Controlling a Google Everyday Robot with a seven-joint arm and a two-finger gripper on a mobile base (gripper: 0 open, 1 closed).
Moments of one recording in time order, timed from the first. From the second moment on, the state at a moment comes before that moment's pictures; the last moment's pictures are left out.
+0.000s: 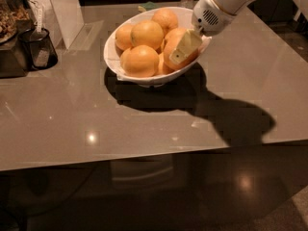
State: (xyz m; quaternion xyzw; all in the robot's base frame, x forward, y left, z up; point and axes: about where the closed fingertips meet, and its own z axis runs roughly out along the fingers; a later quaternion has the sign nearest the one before) arm 0.618 -0.086 0.940 -0.50 0.82 0.13 0.24
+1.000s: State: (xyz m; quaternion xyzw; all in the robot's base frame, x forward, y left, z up) arm 0.596 -0.090 0.936 -0.48 0.83 0.14 0.23
